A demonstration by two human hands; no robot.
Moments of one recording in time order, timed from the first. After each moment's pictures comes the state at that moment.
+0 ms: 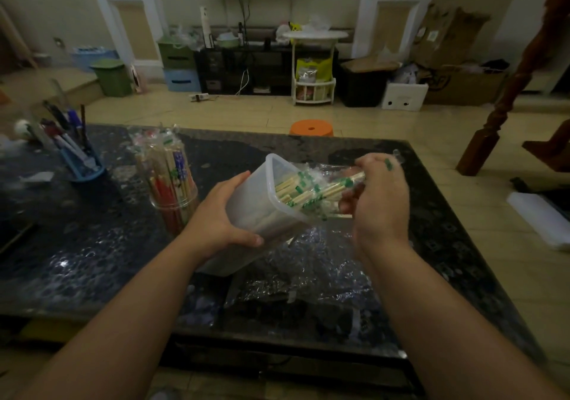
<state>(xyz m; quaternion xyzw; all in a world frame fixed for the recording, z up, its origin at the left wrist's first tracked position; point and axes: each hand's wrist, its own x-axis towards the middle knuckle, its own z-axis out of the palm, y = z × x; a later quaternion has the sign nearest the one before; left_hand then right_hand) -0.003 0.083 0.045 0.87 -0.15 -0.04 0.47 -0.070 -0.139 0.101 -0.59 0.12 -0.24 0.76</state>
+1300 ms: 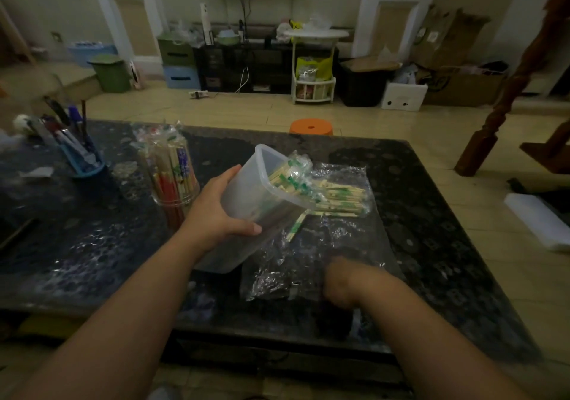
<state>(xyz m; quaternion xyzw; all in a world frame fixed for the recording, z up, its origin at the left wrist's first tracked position) 0.001 0.087 0.040 0.85 -0.11 0.00 0.51 -0.057 -0.150 -0.004 -0.94 -0.03 0.33 0.02</state>
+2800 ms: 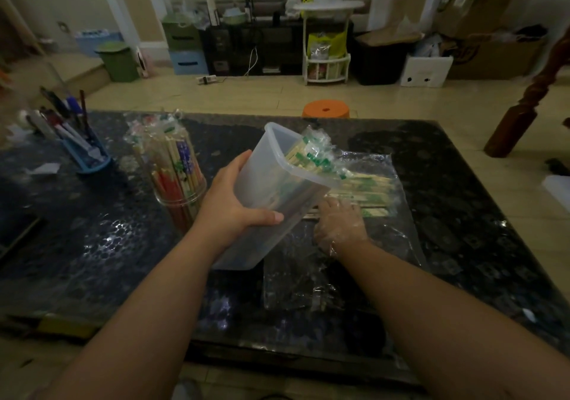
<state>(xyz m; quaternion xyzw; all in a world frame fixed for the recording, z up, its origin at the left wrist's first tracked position) 0.035 0.084 0.024 0.84 -0.11 0.02 0.52 0.061 -0.136 -0.076 -1.00 0.02 -0.02 0.05</state>
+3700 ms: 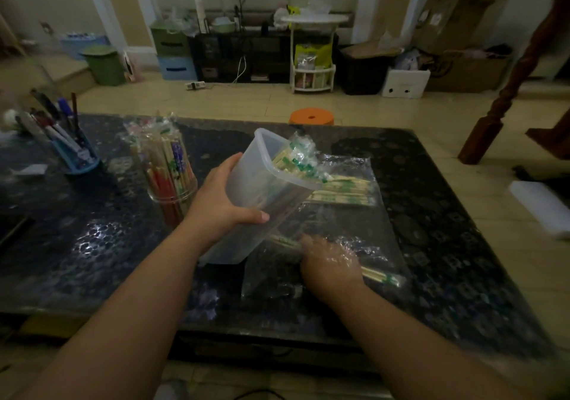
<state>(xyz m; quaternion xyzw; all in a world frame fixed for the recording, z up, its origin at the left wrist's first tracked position) 0.023 0.084 0.035 0.86 -0.12 0.01 0.49 -0.044 -0.124 -0.054 -1.00 -0.04 -0.02 0.06</state>
